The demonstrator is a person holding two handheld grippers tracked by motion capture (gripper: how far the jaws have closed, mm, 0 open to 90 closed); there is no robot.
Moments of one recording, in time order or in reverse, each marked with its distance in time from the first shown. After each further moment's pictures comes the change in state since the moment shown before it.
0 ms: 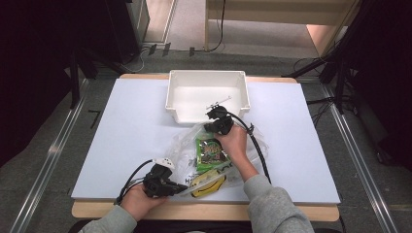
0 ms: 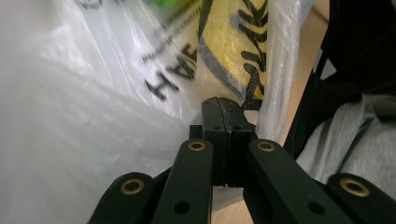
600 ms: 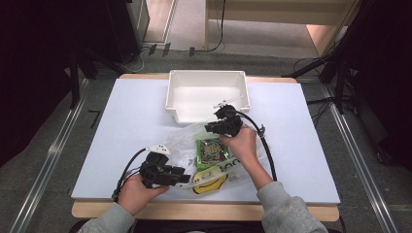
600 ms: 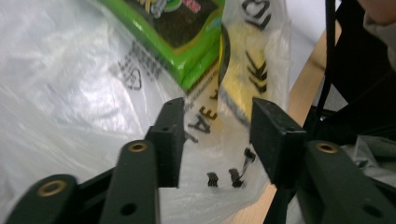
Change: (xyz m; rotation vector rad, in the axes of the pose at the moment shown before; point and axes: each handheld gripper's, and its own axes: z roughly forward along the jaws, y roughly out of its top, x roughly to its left) left arm -0.005 0.028 -0.029 -0.110 0.057 -0.011; right arm 0.007 -0.008 -0.054 -0.084 0.107 -0.041
